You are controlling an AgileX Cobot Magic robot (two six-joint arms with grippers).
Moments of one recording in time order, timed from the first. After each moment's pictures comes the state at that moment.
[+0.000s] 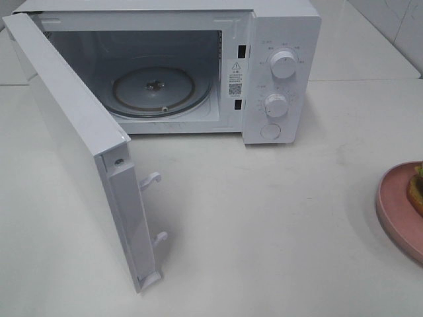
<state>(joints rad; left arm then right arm) -0.01 0.00 -0.52 -0.09 1.07 0.05 0.09 0.00 -0.50 -0.07 1.01 0.08</state>
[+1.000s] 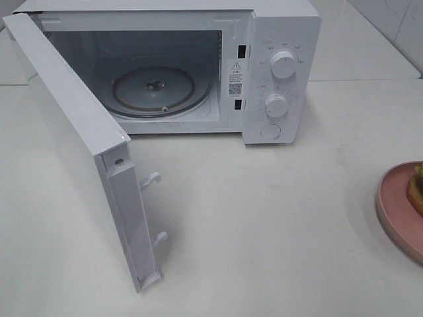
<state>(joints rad) -0.01 0.00 -0.52 -0.09 1.07 0.05 0.09 0.00 -0.50 -0.07 1.01 0.08</state>
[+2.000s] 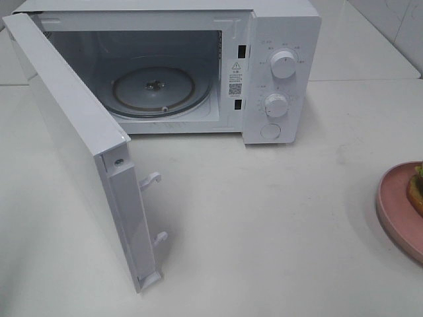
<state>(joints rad) -0.01 0.39 -0.56 -0.10 0.73 0.05 0.09 0.00 -0.50 -0.07 1.01 0.08</state>
